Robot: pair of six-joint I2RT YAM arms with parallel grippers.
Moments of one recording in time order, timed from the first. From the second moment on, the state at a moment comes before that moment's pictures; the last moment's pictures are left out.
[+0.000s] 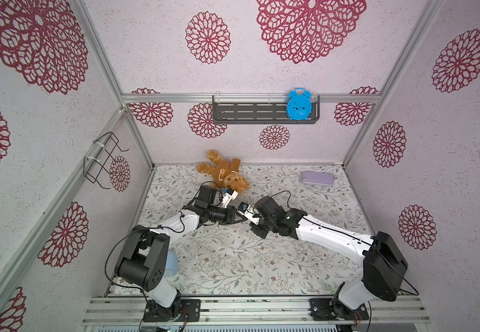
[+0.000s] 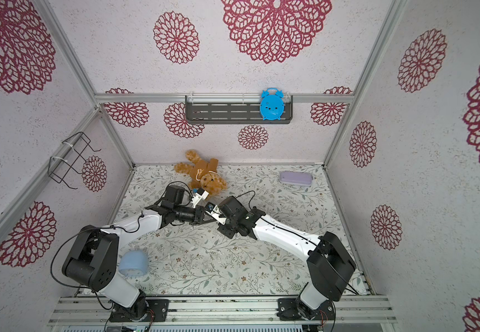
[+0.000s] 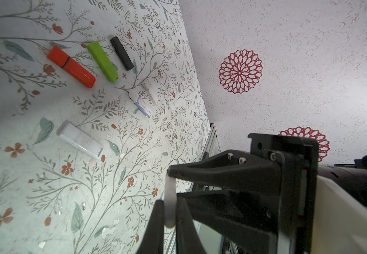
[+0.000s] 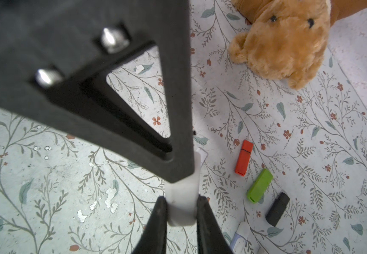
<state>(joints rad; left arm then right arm) -0.38 1.63 0.95 -0.12 0.96 -0.47 0.89 1.56 1.17 -0.47 0.06 -0.25</state>
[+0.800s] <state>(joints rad) -0.36 1.40 0.94 -0.12 0.71 -0.51 0.84 1.42 0.94 -0.34 0.11 -0.15</state>
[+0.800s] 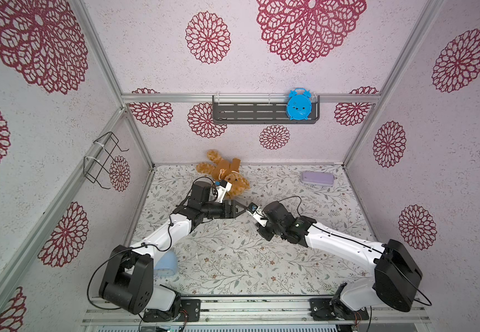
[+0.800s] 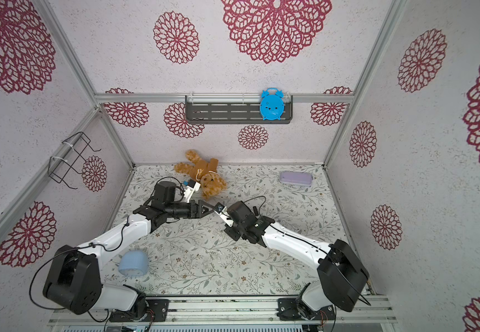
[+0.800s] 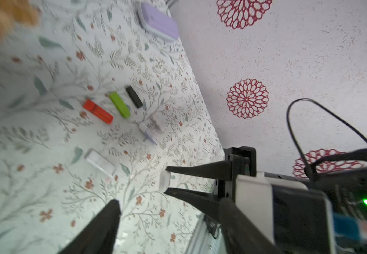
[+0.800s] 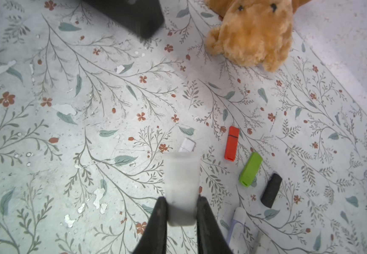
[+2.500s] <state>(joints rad) -0.07 1.37 0.47 0.38 -0.45 -0.07 0.18 1.18 0.32 0.31 0.48 0.12</state>
